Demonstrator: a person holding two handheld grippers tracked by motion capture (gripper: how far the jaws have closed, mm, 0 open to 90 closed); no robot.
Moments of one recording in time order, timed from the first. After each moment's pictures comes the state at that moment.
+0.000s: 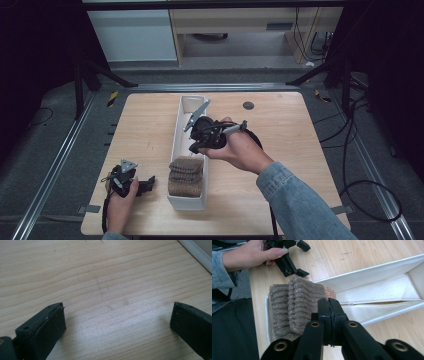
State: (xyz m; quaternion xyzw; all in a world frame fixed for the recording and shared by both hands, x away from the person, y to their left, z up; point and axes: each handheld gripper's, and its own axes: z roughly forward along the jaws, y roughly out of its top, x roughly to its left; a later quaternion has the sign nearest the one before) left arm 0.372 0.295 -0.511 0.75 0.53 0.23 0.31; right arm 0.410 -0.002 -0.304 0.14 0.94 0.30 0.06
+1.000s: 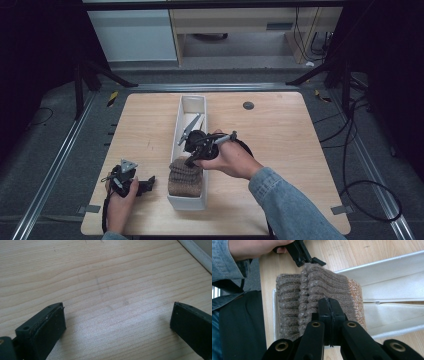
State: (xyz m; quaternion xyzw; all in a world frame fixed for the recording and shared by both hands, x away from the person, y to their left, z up) left arm 0.372 0.295 -0.510 0.75 0.53 0.23 0.31; right arm 0.407 0.016 -0.343 0.12 0.95 0.28 0.00
